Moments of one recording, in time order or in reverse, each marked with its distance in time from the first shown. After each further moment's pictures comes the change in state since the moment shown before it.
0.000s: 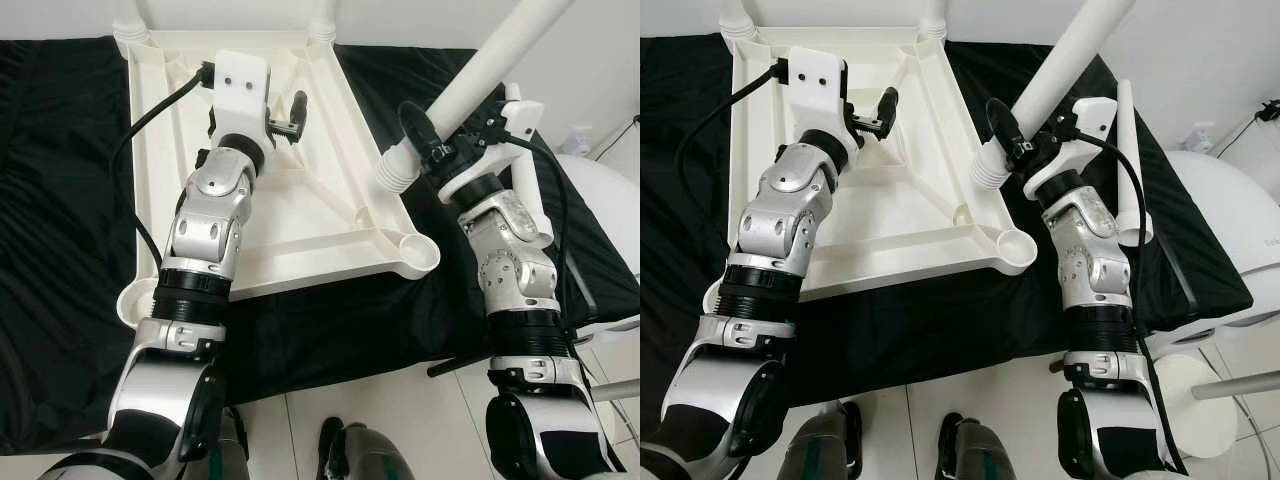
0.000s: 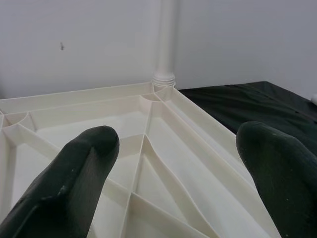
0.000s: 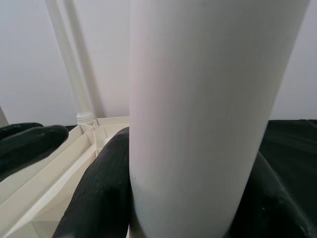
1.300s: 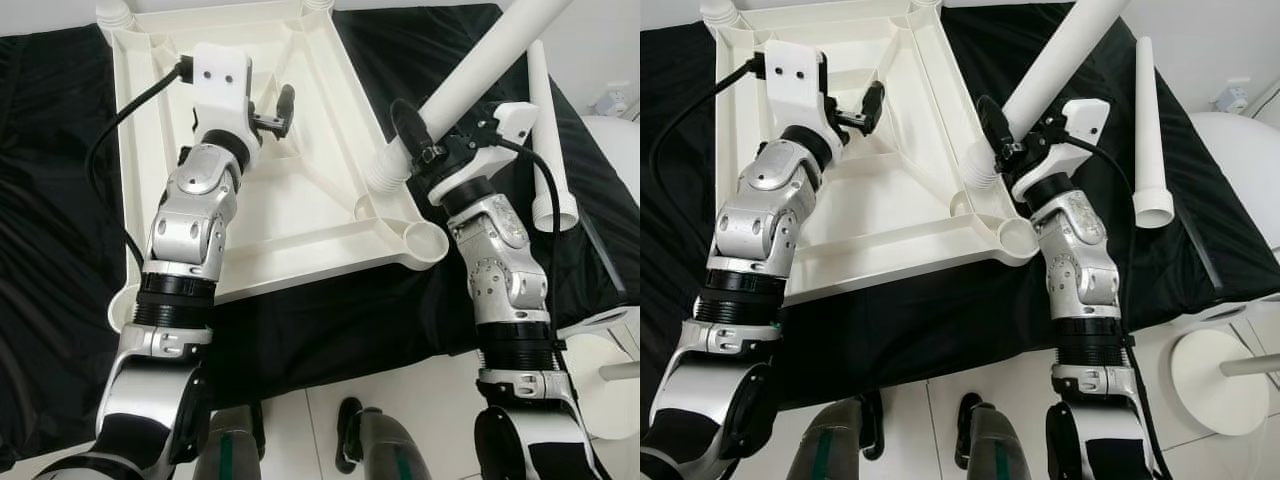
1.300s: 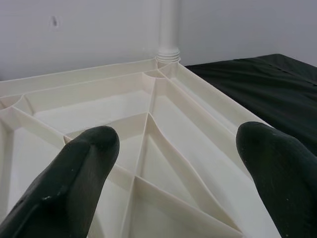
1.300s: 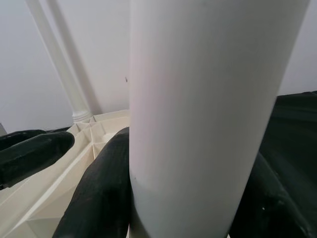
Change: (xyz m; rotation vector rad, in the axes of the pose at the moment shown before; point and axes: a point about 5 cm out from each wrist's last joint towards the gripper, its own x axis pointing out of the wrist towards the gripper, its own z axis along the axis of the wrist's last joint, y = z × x) left arm -0.007 0.006 0.007 0.004 0.000 -0.003; right arm 0.003 0.021 0.003 0.011 -0.036 -0.012
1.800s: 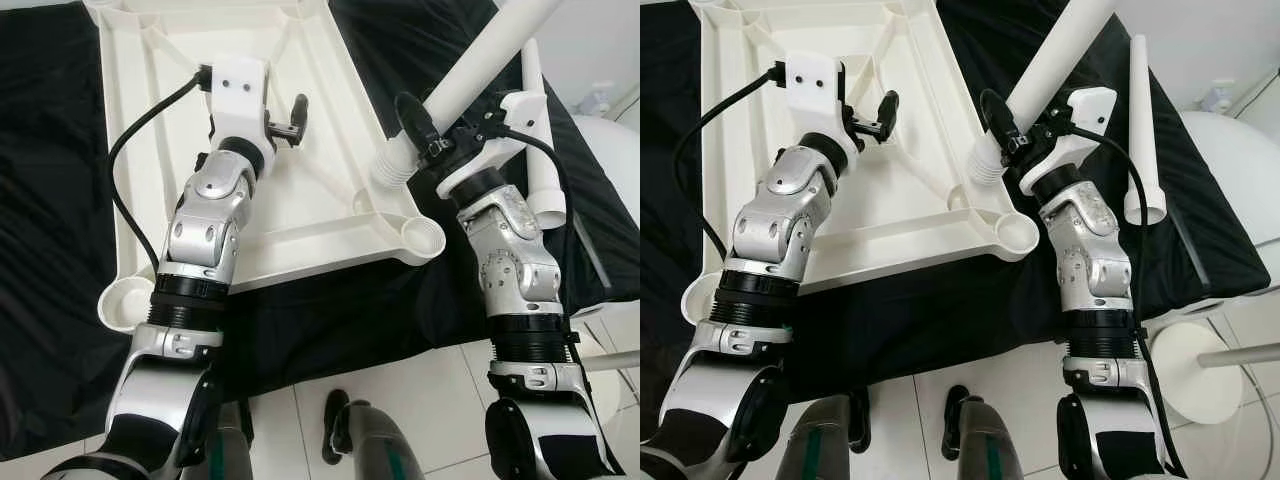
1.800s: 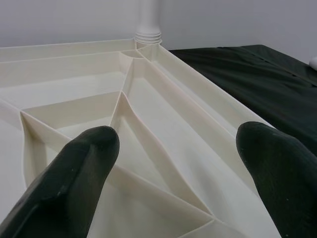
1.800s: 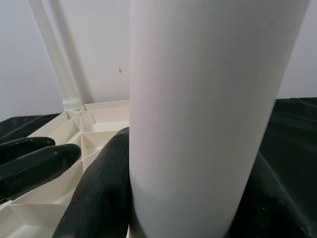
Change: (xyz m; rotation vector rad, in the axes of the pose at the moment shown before) left arm 0.003 -0.012 -0.008 -0.025 0.027 -0.028; right arm 0.002 -0.007 0.010 -0.051 0.010 0.032
